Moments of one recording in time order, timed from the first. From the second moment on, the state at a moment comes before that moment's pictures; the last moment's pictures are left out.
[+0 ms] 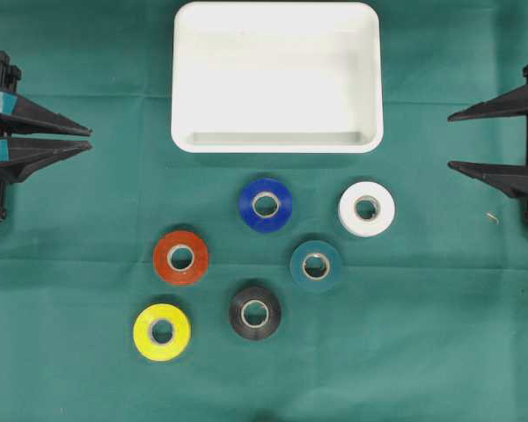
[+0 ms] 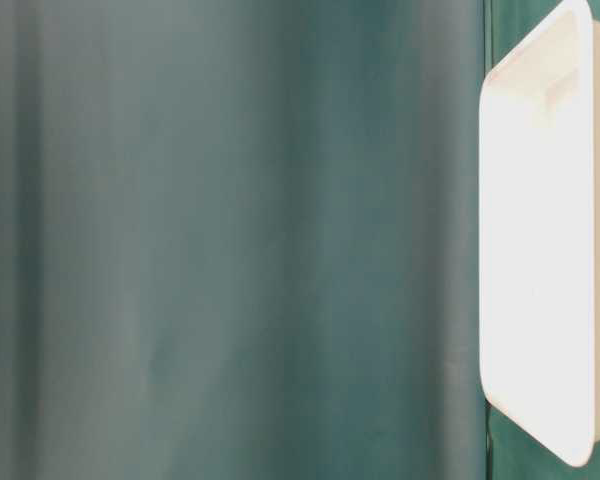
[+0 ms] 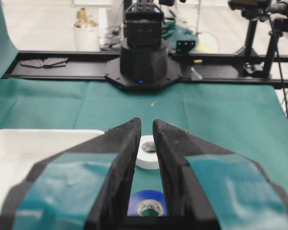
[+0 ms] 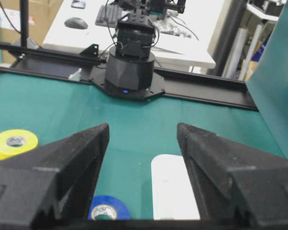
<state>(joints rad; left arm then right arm) 0.00 -0.97 1.18 0.00 -0.29 0.00 0.00 -0.97 1.18 0.00 -0.29 0.00</state>
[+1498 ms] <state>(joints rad) -0.09 -0.92 1.18 -0.02 -0.29 0.00 -0.01 -1.19 1.45 -0.04 -0.11 0.01</state>
